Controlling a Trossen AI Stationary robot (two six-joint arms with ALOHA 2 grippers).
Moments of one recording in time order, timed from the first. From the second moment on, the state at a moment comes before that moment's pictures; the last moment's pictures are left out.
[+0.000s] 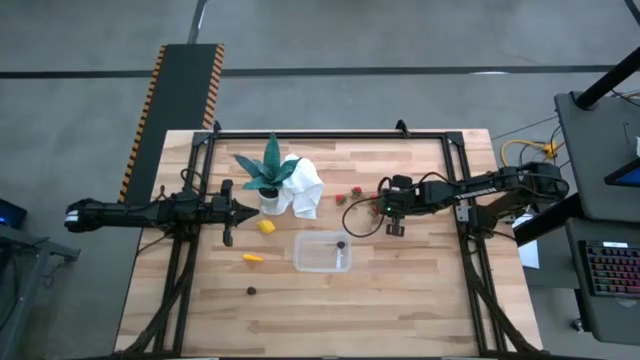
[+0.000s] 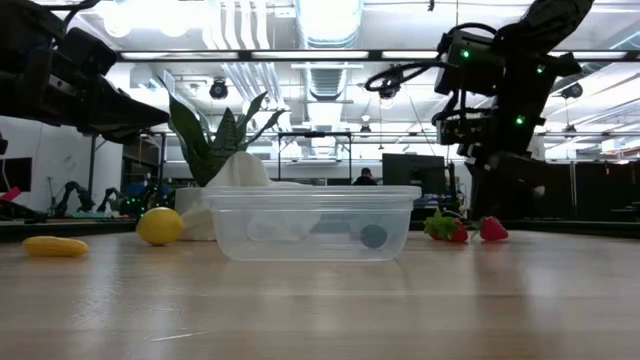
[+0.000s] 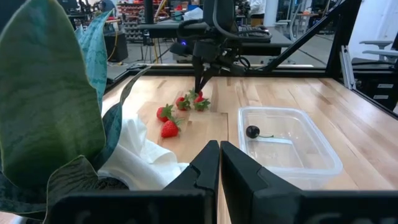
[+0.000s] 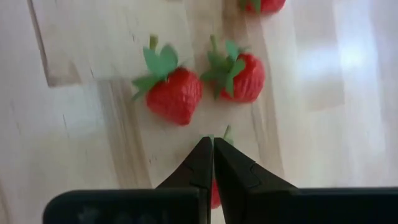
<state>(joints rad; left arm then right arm) 0.02 0.23 0.00 0.07 -0.09 0.00 -0.09 1.41 0.69 -0.50 0.29 0.00</state>
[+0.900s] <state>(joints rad) 0.02 0.23 0.00 0.07 -0.09 0.00 -0.17 1.41 0.72 -0.52 0.23 -0.06</state>
